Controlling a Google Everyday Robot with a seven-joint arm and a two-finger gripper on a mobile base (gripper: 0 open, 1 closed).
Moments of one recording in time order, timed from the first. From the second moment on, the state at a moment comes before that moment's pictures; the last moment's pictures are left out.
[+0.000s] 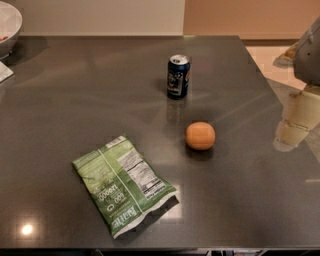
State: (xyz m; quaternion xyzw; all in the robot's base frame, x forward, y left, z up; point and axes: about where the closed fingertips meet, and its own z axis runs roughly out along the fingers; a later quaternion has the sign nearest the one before) arm 0.438 -0.217 0.976 -0.60 0.78 -0.03 0.16
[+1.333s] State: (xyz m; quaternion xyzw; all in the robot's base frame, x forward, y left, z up) arm 0.460 -0.181 0.939 -0.62 0.76 0.03 0.19
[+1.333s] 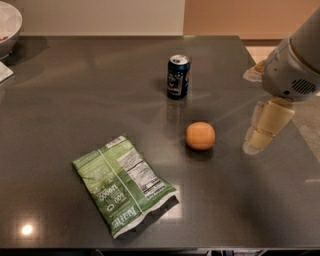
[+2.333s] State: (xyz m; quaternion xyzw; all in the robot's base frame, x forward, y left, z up) arm 0.483 -0.152 0.888 -0.63 0.75 0.09 0.19
